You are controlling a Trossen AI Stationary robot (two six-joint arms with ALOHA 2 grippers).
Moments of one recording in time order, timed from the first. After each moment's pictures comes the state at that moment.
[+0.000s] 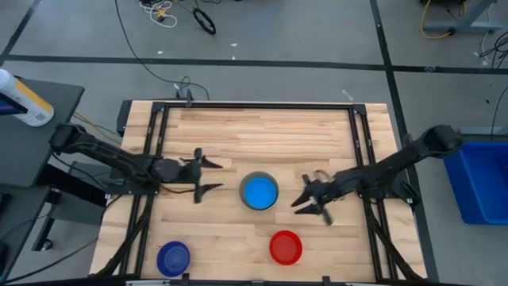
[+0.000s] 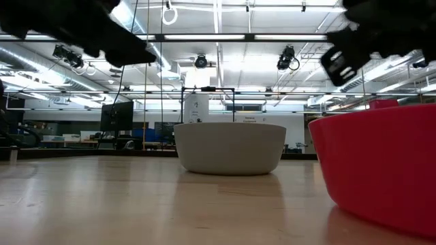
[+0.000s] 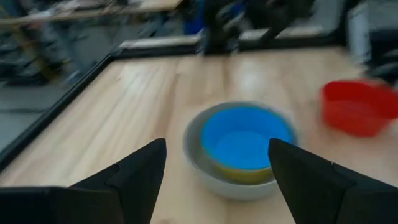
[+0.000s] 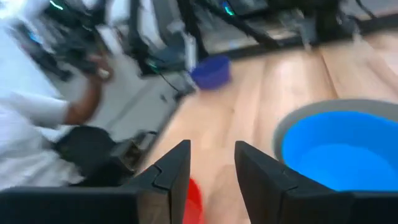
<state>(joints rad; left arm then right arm) -0.27 0.92 0.36 0.30 -0.38 -0.02 0.36 1.19 0.32 0.67 -0.07 0.32</state>
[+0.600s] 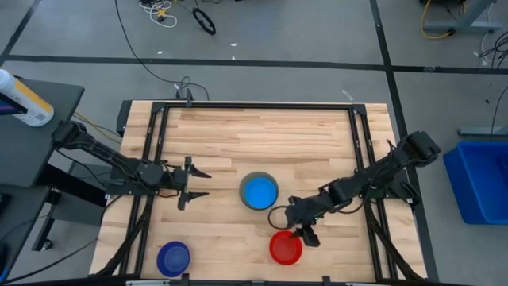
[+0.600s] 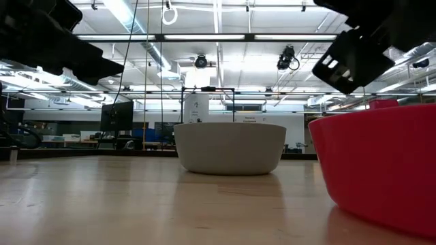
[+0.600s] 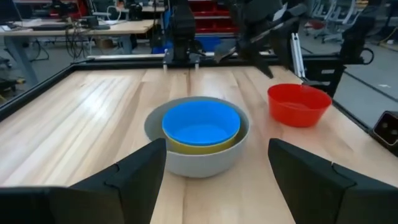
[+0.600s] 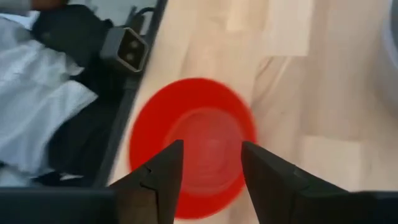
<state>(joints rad) -0.41 0.69 0.08 0.47 -0.39 -0.06 0.45 1.54 0.85 -0.11 -0.18 0.40</state>
